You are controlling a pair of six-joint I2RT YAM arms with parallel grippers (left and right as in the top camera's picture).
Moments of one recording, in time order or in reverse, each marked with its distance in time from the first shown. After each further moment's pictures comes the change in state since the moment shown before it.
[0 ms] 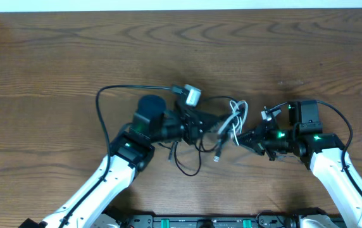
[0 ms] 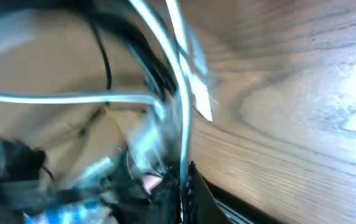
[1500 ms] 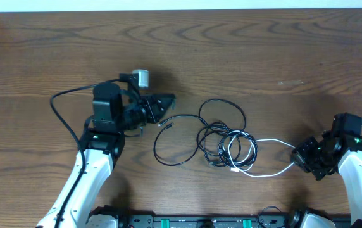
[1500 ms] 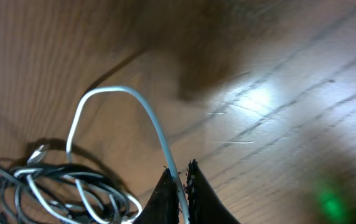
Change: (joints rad) left arm 0.351 0.000 0.000 -0.140 0.026 0.043; right arm -0.442 -0.001 0.000 -0.350 0.612 -0.166
